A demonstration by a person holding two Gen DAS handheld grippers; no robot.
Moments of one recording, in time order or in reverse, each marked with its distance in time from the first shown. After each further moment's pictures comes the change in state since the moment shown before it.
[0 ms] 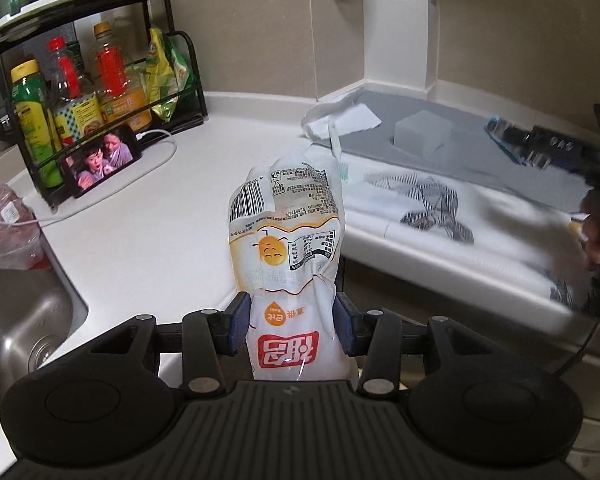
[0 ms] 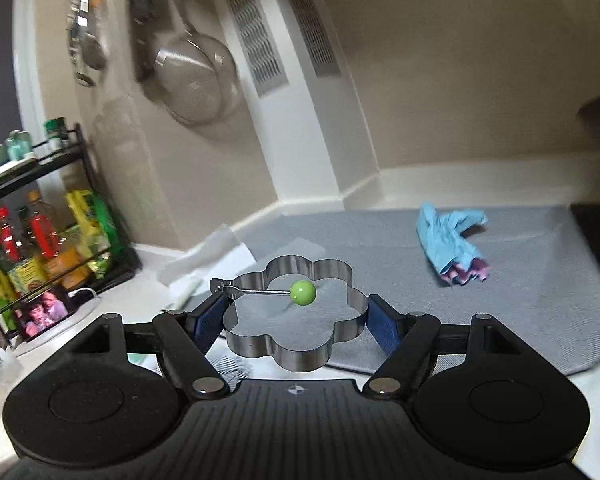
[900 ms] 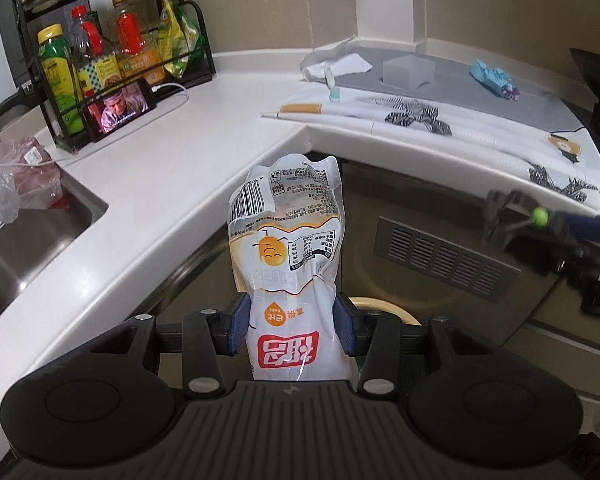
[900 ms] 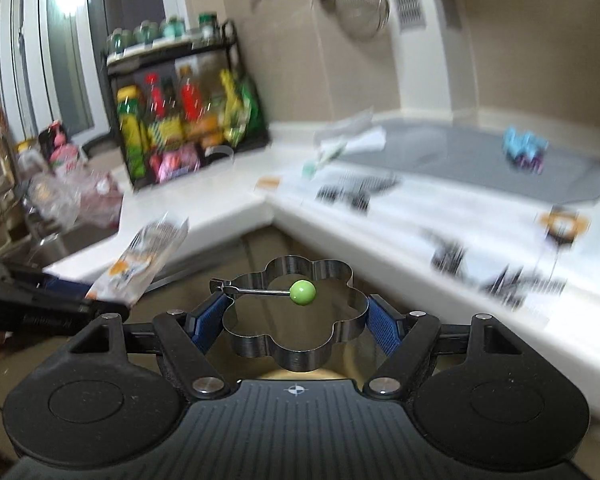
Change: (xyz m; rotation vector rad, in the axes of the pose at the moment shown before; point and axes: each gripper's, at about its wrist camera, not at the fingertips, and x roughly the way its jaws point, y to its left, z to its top) left arm -0.036 -0.008 -0.104 0.023 0.059 0.028; right arm -0.162 0.077 -0.117 -0.197 0.259 0.229
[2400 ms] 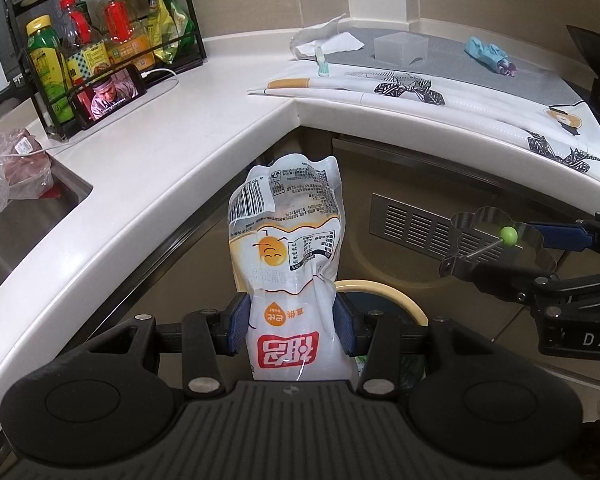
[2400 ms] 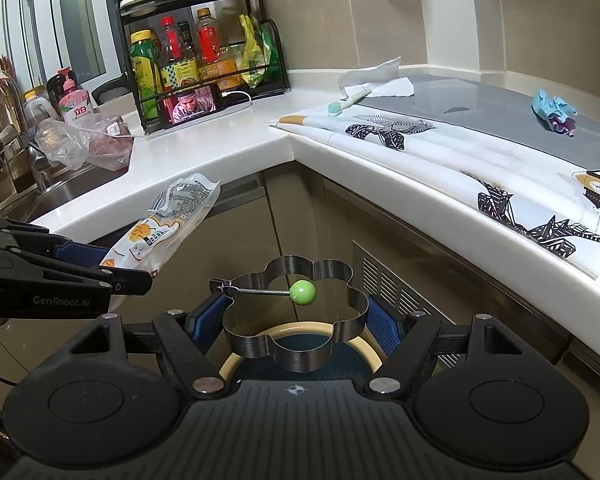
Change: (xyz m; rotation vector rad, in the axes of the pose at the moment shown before) left arm 0.015 -0.007 -0.015 0.030 0.038 -0.003; right arm 0.024 0.016 -0.018 -0.048 0.131 0.015
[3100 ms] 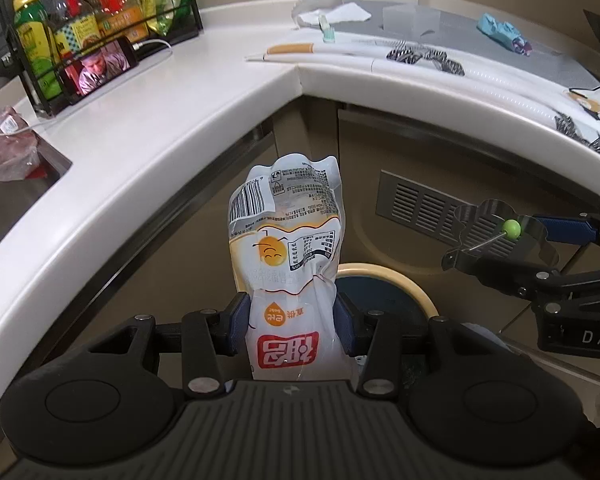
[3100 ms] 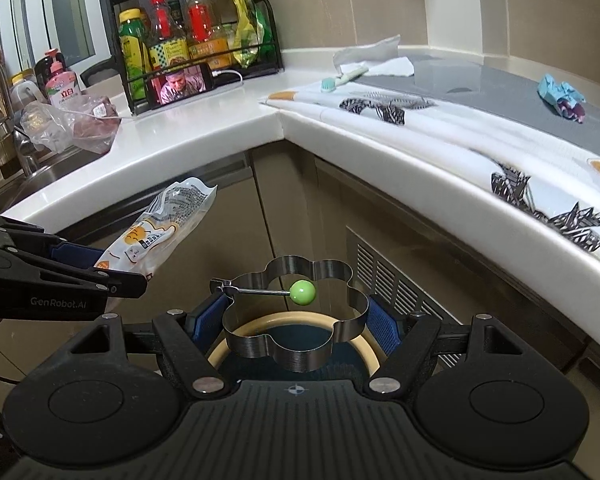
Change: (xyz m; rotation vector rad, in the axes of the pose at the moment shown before) left arm 0.041 0.002 -0.001 -0.009 0.080 -0.008; right arm 0.033 -0.004 -0.004 -0.004 0.056 -0.025
